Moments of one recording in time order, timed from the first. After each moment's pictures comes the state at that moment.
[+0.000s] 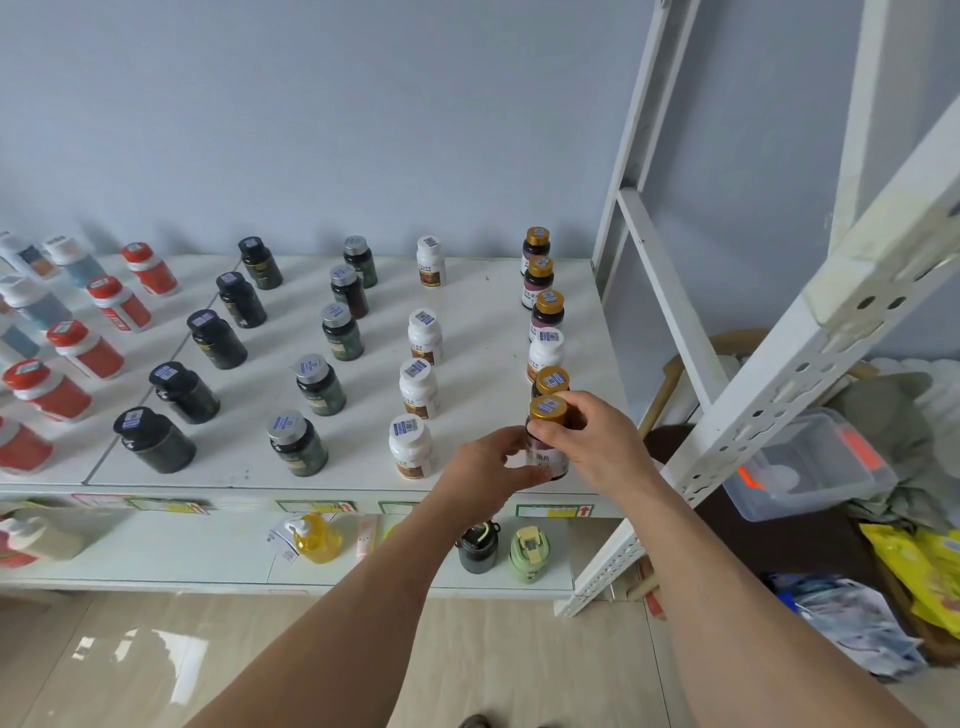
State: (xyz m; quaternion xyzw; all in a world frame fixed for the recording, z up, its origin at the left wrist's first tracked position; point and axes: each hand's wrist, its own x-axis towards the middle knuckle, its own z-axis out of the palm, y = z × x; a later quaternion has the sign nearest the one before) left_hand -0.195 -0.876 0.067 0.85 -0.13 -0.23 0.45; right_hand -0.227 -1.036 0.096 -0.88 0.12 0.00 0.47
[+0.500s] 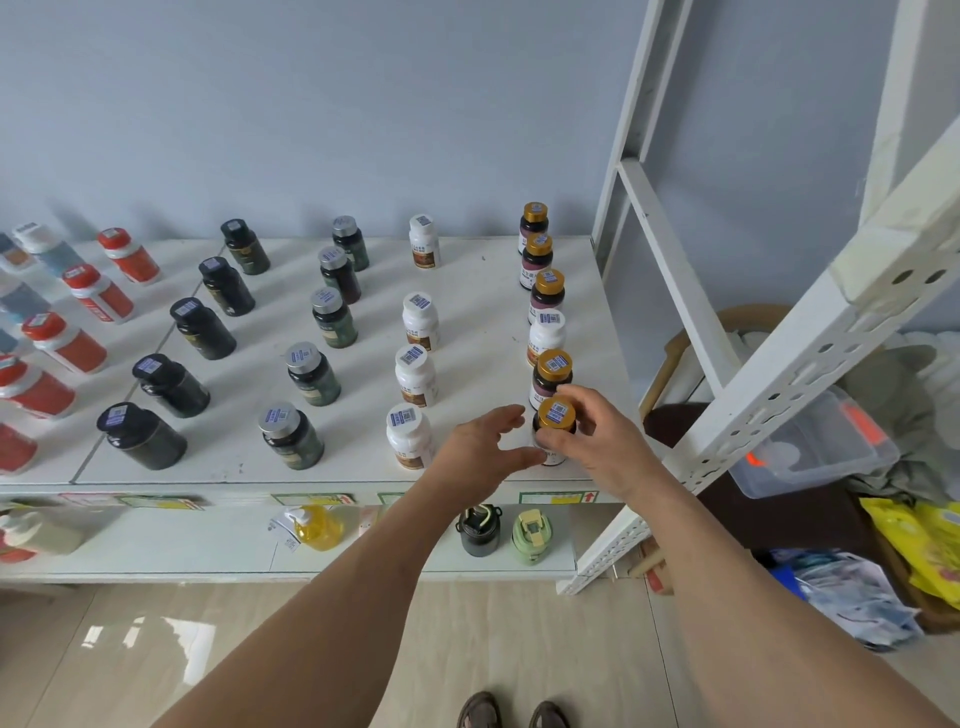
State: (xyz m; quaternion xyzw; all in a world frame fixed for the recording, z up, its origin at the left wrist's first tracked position) left_hand -0.183 -0.870 0.064 0.87 -0.14 -0.22 0.42; right_hand -0.229 -1.049 0.061 -0.84 0.12 0.04 0.52
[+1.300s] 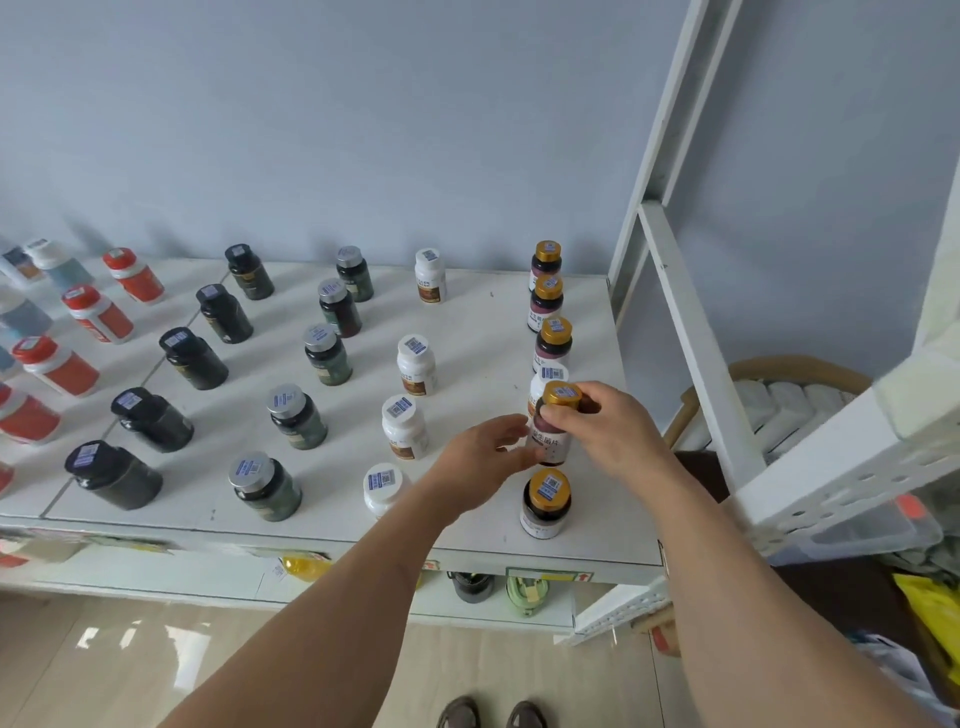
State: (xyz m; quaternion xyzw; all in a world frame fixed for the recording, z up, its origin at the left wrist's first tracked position) left_hand -0.122 -0.901 0.066 0.83 -0.10 -0.25 0.49; right_hand -0.146 -1.079 0.097 -0.87 0.15 0.03 0.47
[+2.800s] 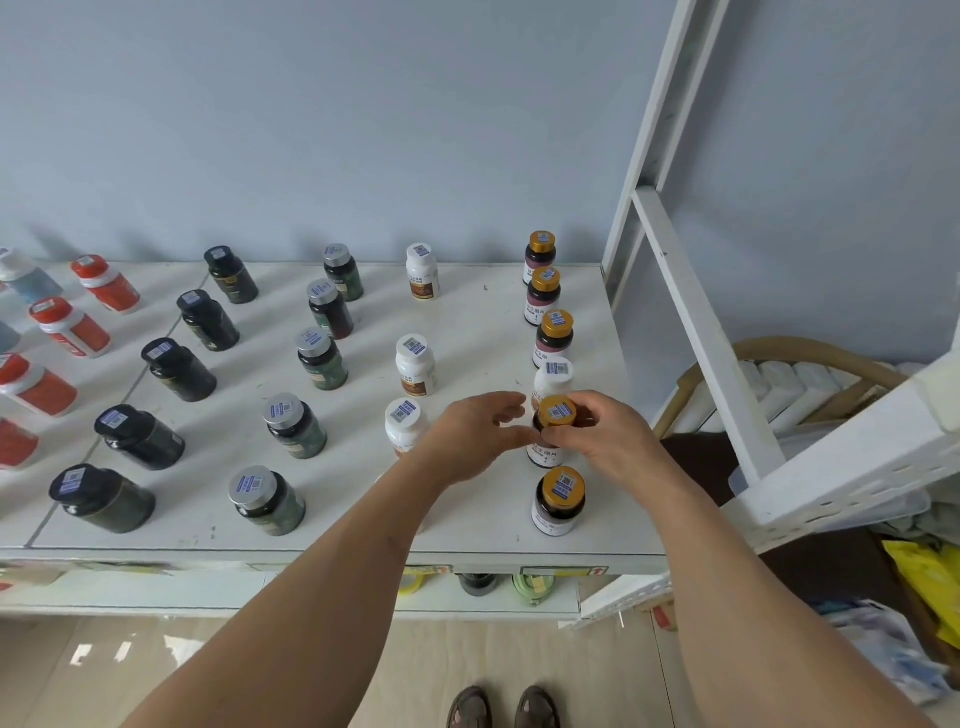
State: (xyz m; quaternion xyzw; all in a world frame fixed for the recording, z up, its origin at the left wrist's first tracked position) left_hand -0.087 -0.891 0.085 0.86 -0.14 -0.25 0.42; right_hand -0.146 -1.070 0.084 -0.84 0.16 0.07 0.51
